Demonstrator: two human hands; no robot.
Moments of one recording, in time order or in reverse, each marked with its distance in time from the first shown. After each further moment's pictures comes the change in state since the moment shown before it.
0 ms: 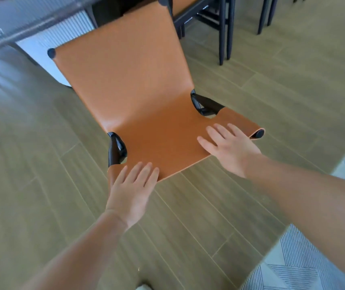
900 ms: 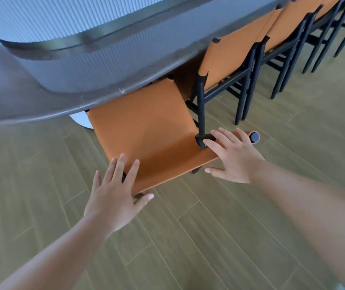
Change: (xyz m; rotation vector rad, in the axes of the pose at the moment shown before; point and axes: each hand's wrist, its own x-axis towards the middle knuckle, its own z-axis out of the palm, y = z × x) left_hand 0.177 -0.247 -0.129 -0.069 -0.076 -0.390; right_hand 0.248 0.129 -0.180 0.098 0.202 0.079
